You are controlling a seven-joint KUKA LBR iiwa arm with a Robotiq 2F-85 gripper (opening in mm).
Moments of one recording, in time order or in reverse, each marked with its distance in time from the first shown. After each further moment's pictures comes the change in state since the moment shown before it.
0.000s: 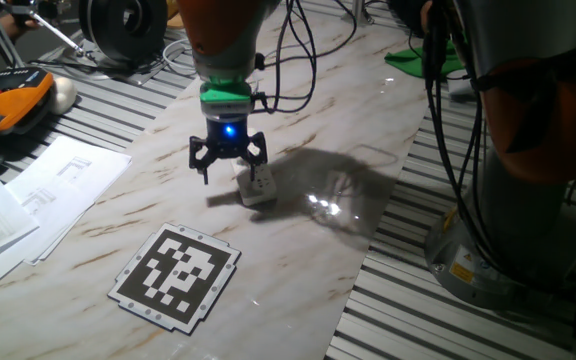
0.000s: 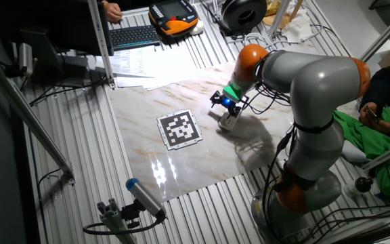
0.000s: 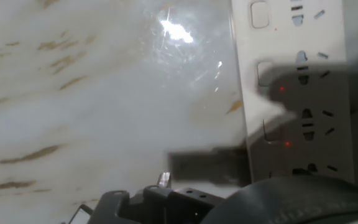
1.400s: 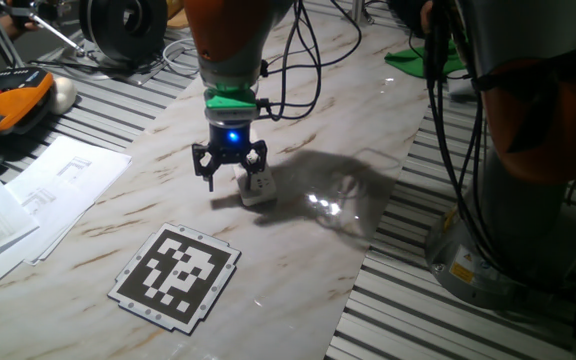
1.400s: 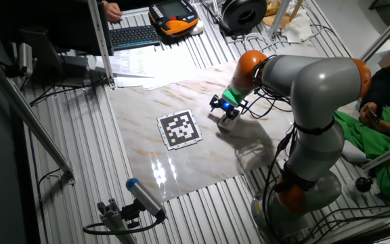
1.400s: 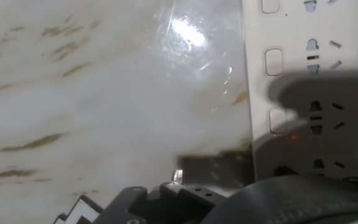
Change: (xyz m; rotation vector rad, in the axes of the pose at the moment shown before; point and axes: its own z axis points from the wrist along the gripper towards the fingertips) arm 0.007 -0.001 0.006 -0.031 0.001 -0.023
